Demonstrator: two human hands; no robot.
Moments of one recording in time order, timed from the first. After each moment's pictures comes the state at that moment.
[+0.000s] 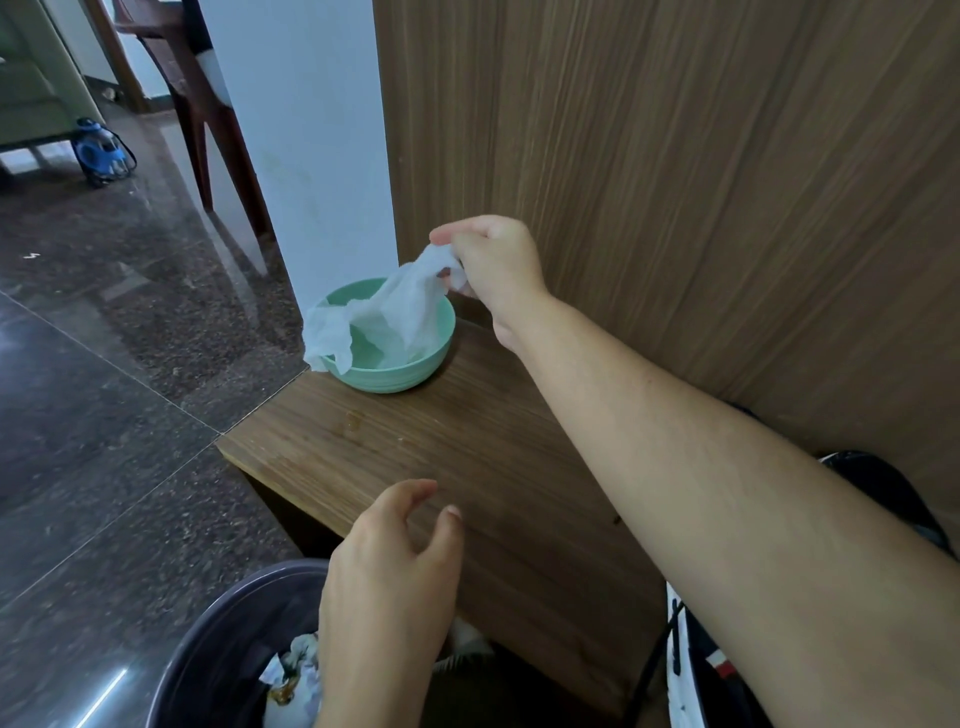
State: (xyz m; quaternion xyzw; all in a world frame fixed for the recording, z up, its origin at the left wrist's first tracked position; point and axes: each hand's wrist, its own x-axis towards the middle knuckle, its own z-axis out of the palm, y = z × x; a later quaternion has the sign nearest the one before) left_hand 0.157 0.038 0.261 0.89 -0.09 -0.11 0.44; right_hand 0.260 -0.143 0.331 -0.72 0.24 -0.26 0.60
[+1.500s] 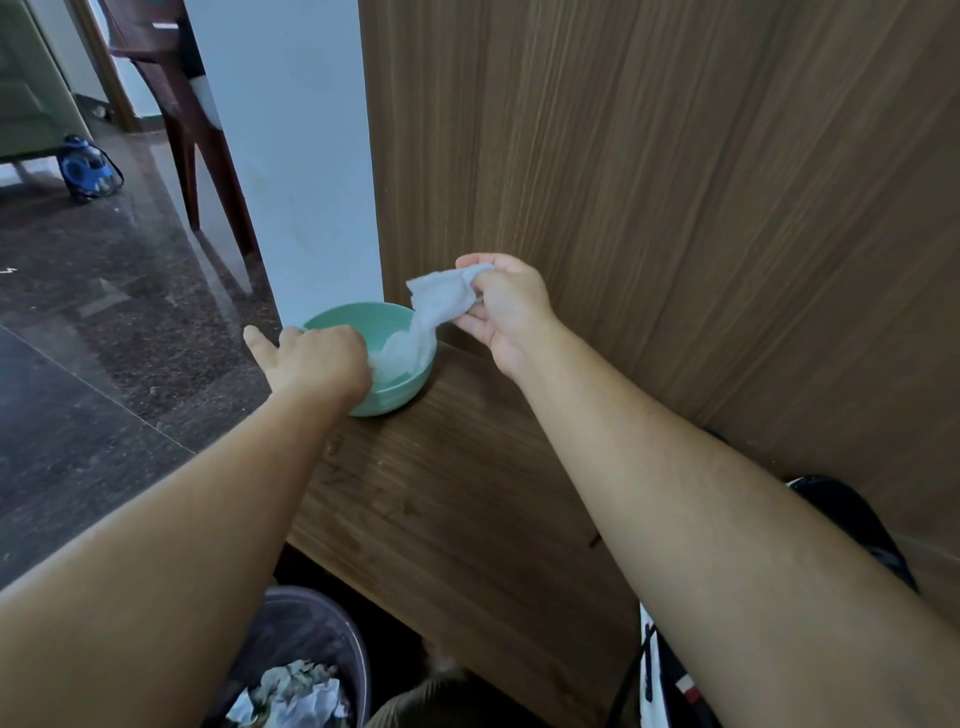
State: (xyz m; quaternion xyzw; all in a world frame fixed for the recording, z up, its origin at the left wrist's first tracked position) left_hand 0.341 -0.035 0.275 0.98 -0.18 0.00 0.02; right_hand 0.245 -0.156 0.335 -0.57 0.28 -0.24 0.73
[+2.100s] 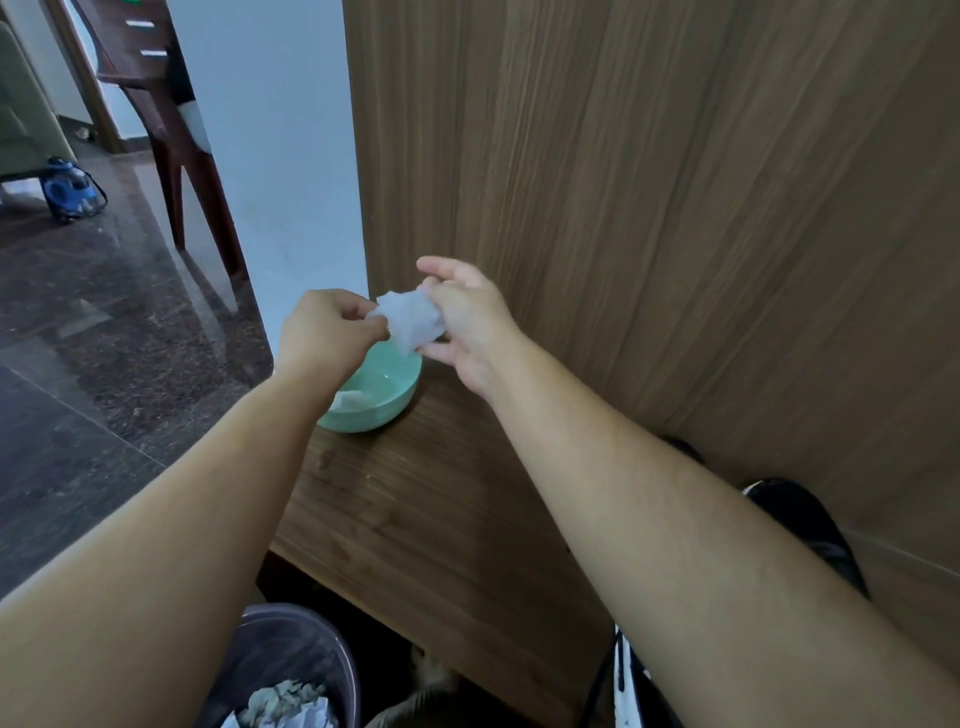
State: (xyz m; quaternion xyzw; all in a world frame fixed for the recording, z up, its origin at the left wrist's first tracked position) left_hand 0.313 -0.035 0.328 0.83 -0.20 -0.04 0.52; right_hand 0.239 -0.133 0.354 -0.60 0.26 -0.19 0.73
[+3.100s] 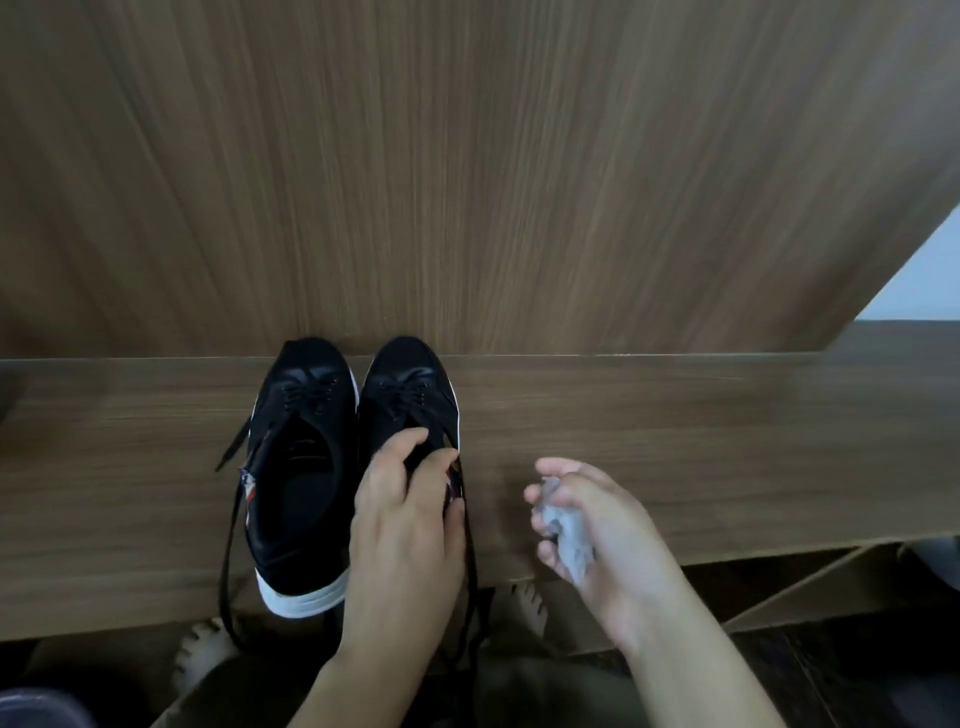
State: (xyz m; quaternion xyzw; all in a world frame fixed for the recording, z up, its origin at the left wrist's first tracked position) left_hand -0.082 -0.060 0.253 0.72 -0.60 -0.02 0.36; right_hand -0.225 -0.104 0.295 -0.33 0.53 -0.37 0.69
